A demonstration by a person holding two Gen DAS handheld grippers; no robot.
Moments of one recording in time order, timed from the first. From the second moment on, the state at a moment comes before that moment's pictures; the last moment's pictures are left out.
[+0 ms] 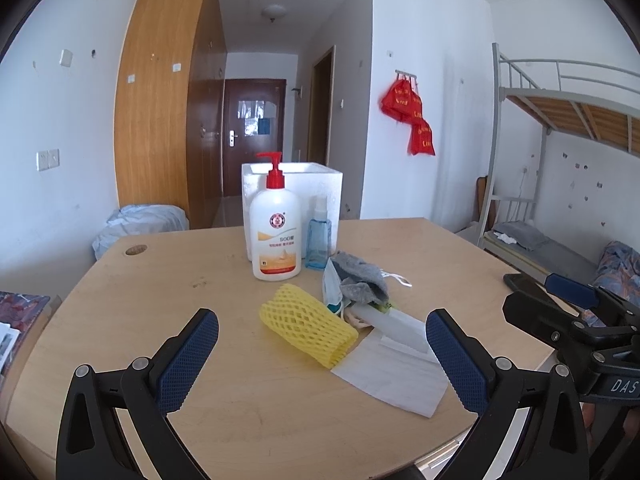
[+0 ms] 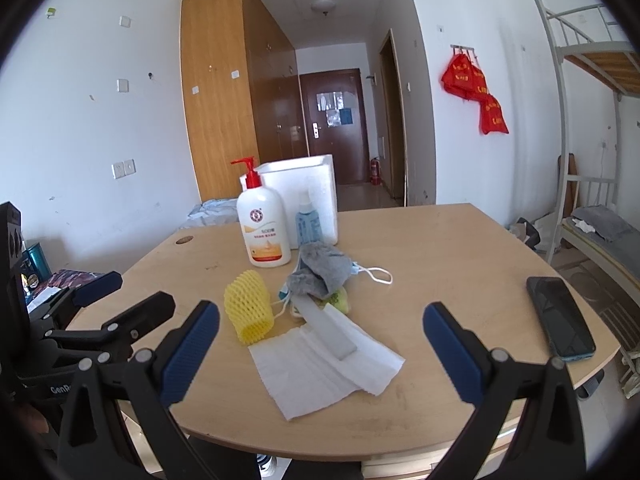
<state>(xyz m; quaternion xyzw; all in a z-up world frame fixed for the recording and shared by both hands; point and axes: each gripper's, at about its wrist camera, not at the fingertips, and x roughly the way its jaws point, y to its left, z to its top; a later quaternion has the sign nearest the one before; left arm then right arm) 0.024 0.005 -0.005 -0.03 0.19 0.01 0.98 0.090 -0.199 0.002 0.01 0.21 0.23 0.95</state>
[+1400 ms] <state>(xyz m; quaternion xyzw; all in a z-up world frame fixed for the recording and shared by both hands) 0.174 0.045 -0.068 -0.08 0.35 0.01 0.93 0.252 -0.145 -0.033 -0.05 0.35 0.26 0.90</state>
